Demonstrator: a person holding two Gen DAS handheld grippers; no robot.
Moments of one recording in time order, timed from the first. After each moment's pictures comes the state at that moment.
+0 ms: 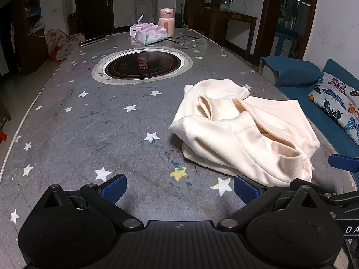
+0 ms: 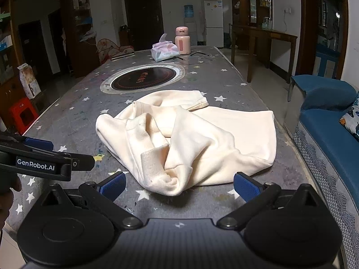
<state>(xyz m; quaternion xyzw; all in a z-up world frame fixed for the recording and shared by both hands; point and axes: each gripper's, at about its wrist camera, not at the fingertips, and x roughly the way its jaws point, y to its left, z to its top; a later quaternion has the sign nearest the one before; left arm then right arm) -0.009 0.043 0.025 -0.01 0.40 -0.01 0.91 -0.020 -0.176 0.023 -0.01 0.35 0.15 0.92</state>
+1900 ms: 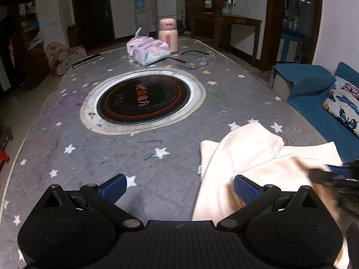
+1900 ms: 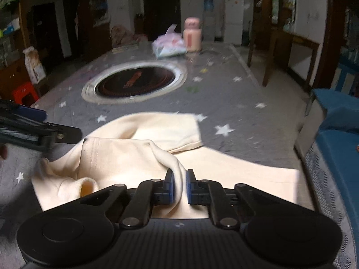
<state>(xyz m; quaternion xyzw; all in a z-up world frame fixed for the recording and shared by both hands) 0.128 0.047 0.029 0.02 0.38 -0.01 0.92 0.114 -0.182 0.012 -0.06 0.35 0.19 0.92</state>
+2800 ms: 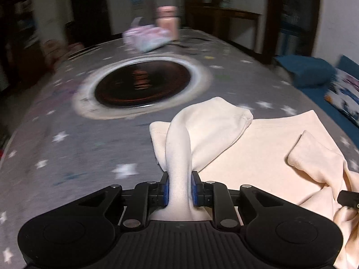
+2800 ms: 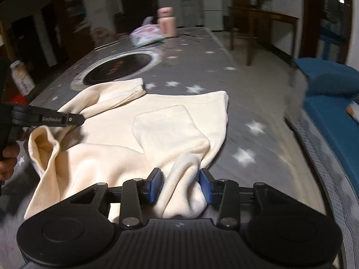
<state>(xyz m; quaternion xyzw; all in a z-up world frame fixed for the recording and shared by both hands) 0.136 0.080 -0.012 0.02 0.40 0.02 0.92 0.096 -0.208 -0.014 -0.01 0.40 0.18 0.90</state>
